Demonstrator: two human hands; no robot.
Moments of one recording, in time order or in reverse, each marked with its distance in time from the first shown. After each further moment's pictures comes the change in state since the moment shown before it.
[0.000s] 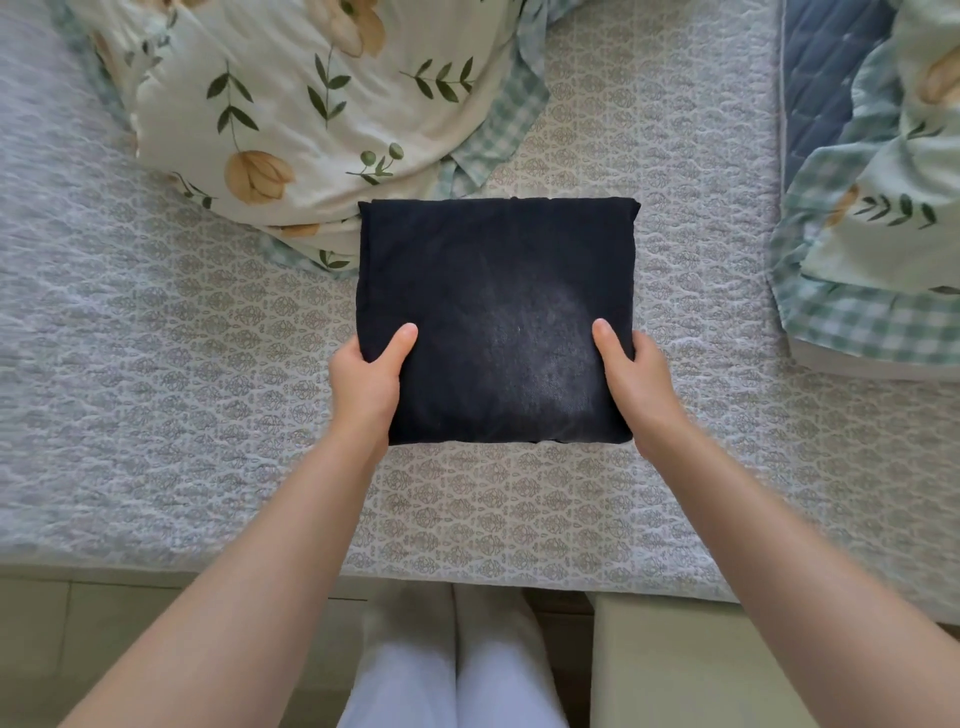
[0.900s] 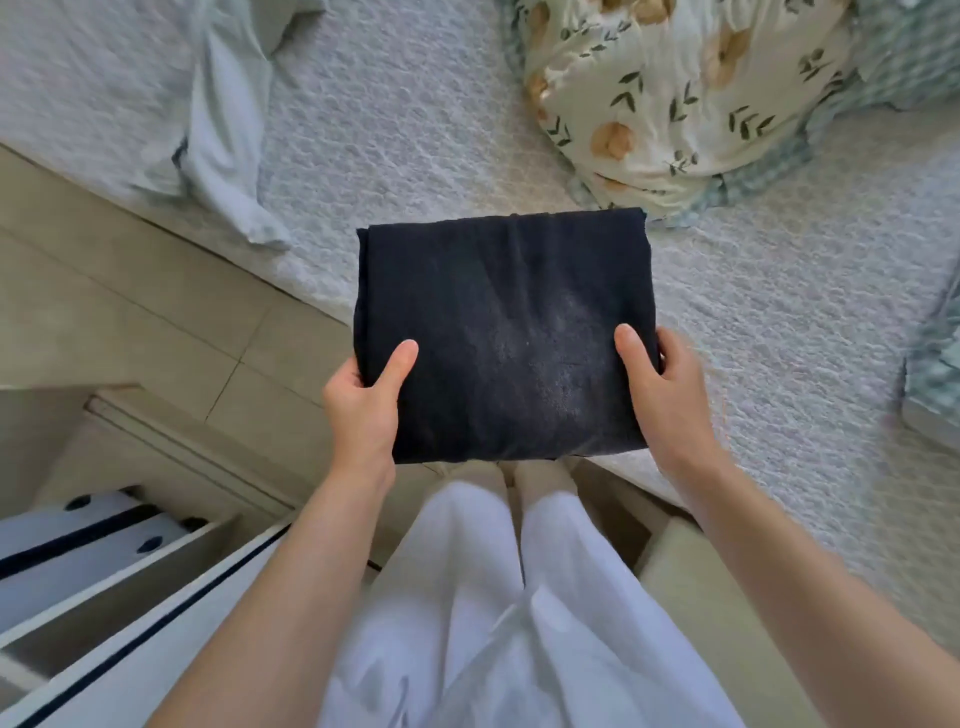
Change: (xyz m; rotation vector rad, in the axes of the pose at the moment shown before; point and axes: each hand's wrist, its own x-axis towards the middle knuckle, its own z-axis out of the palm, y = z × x) left_hand -0.208 -0.002 -0.302 -0.375 0.355 0.005; right_hand -0.296 -0.084 0.128 -0.233 -0.245 -0.340
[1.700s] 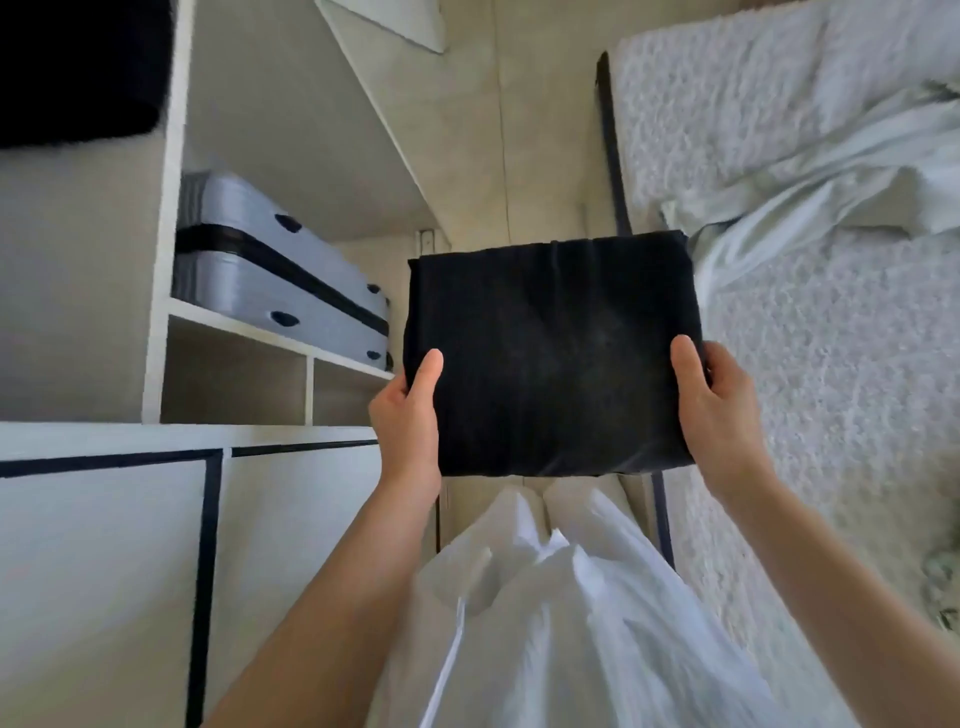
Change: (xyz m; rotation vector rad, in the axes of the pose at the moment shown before) left_hand -0.038 0.050 -0.298 -0.604 0.871 -0.153; right_hand -0.114 -0.205 0.316 -0.482 -0.770 -0.441
